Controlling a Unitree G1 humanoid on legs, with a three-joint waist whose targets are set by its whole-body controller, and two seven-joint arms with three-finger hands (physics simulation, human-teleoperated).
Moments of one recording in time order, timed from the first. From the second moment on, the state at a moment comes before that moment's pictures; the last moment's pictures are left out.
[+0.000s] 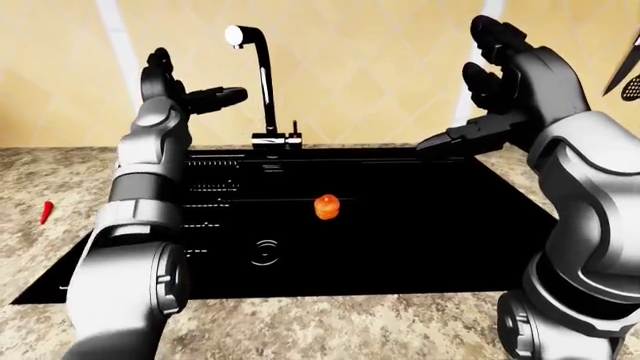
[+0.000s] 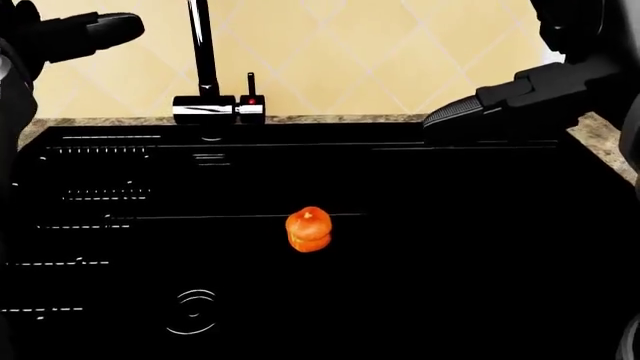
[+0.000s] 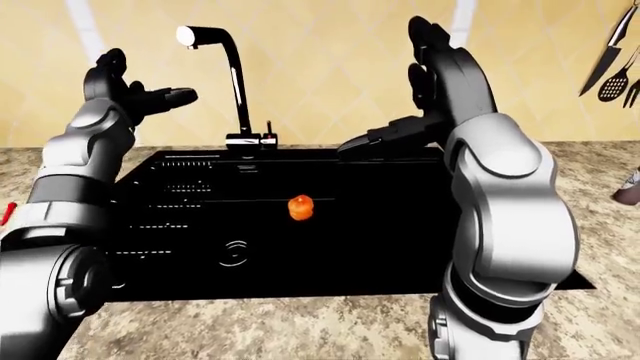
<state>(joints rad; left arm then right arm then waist) -1.20 0.43 0.20 0.98 -0.21 0.26 0.13 -0.85 -0.39 -0.16 -0.59 -0.07 1.34 0.30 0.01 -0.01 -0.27</state>
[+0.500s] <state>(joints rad) -1.38 0.38 0.18 1.17 -0.15 0.23 0.15 -0.84 -0.38 -0.16 -0.58 -0.08 1.32 0.30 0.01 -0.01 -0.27</state>
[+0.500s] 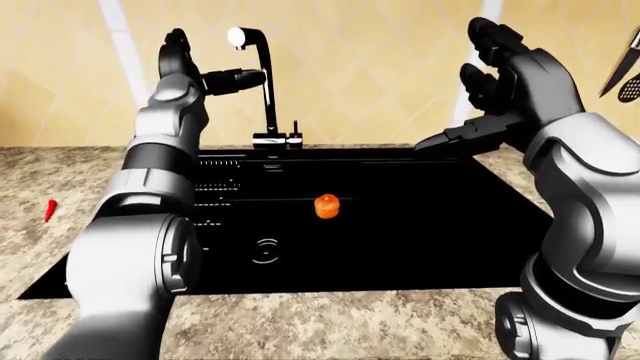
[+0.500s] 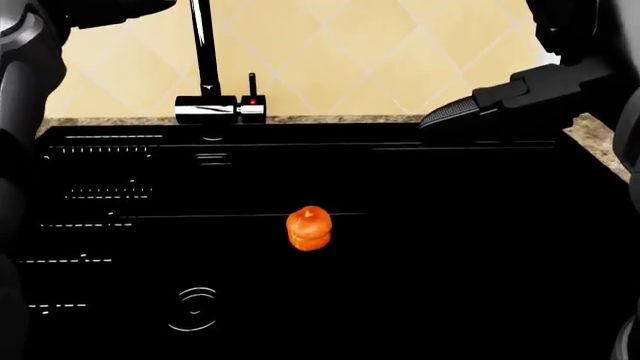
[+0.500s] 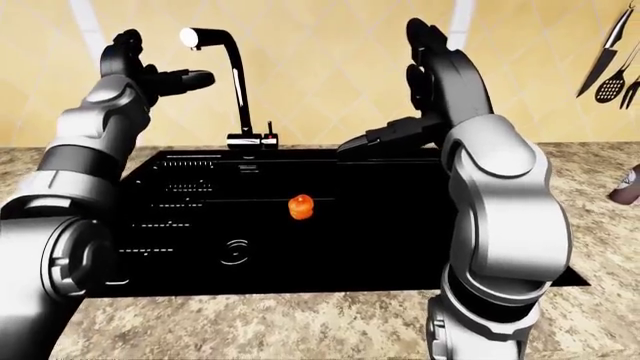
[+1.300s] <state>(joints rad) -1.37 0.25 0.12 0.91 -0.14 0.40 0.18 -0.80 -0.39 -0.18 -0.62 -0.06 1.33 0.29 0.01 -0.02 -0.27</state>
